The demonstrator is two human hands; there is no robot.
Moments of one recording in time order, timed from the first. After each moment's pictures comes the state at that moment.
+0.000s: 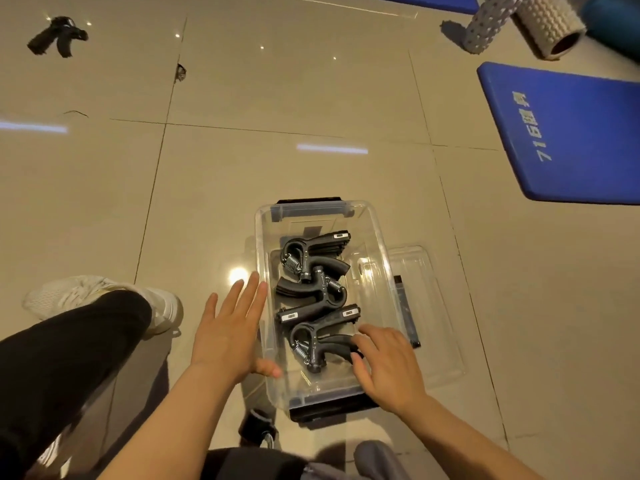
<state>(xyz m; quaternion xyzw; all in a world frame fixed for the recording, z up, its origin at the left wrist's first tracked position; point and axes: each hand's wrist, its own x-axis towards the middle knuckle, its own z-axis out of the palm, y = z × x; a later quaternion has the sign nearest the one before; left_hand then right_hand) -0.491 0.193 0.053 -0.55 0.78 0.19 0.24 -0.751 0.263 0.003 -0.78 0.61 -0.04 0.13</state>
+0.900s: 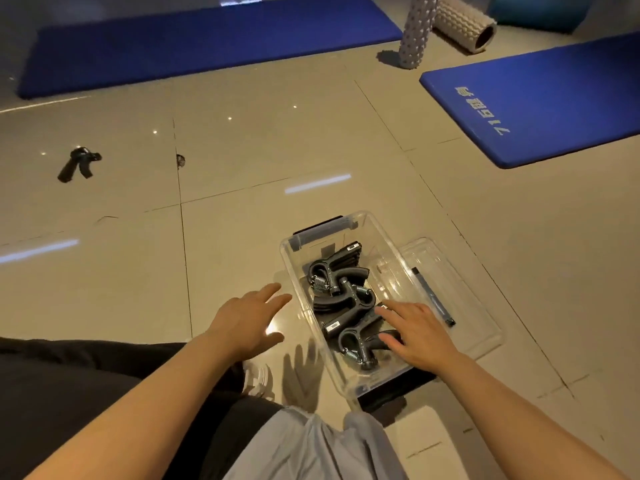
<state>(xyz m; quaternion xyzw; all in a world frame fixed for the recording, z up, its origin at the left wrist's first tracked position) -0.426 0.138 0.109 -0.40 0.89 0.13 0.19 -0.721 0.256 0.019 -0.72 0.67 0.02 0.17</state>
